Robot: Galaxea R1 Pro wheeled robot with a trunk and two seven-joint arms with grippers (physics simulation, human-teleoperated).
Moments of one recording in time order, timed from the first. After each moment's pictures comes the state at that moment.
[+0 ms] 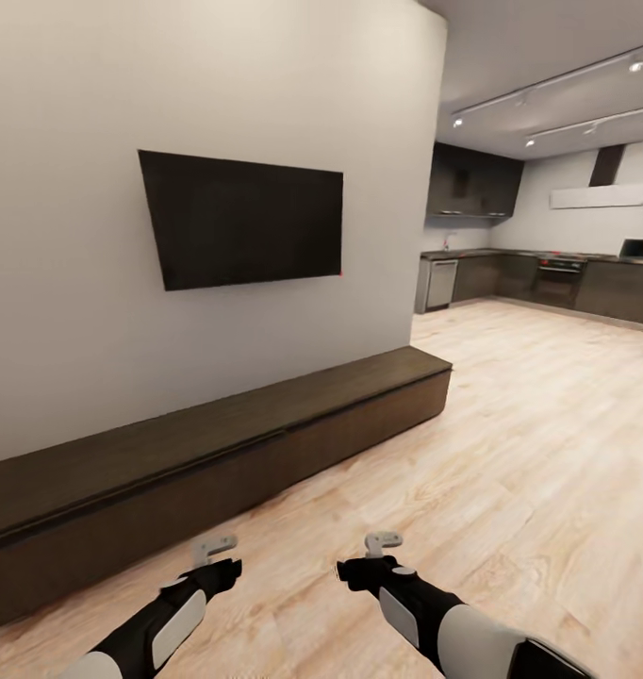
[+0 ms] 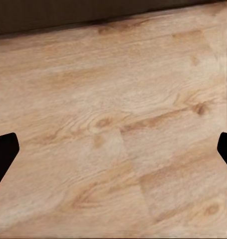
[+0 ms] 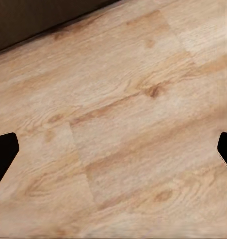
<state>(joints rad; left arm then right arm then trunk) -0.52 0.10 -0.56 -0.54 0.84 0.13 0.27 -0.71 0.14 0.94 -0.14 -0.90 0.02 -0.03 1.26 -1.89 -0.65</state>
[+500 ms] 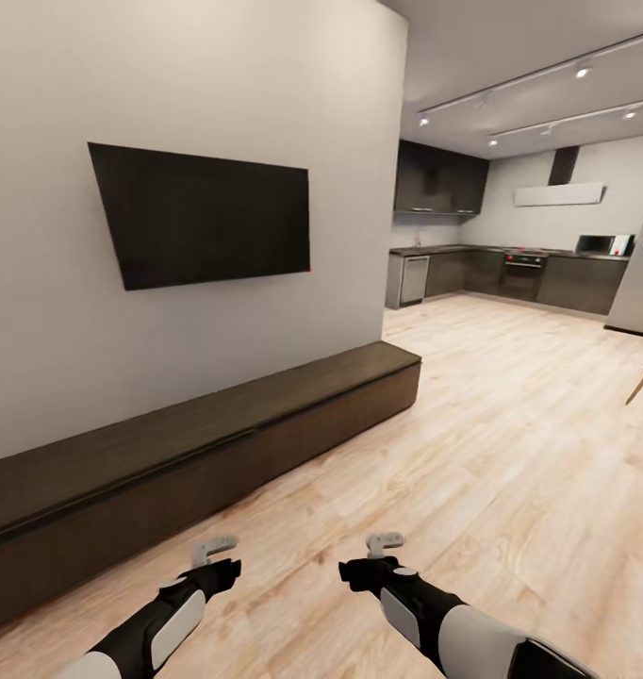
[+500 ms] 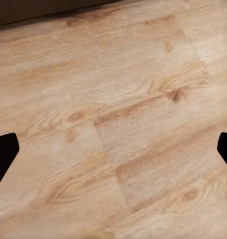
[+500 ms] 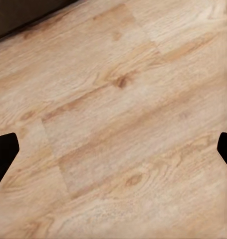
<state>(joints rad) -0.52 0.11 -0.57 -0.54 0.83 0.13 0.27 -0.71 0.14 0.94 -0.14 -0.90 0.01 -0.03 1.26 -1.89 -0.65</state>
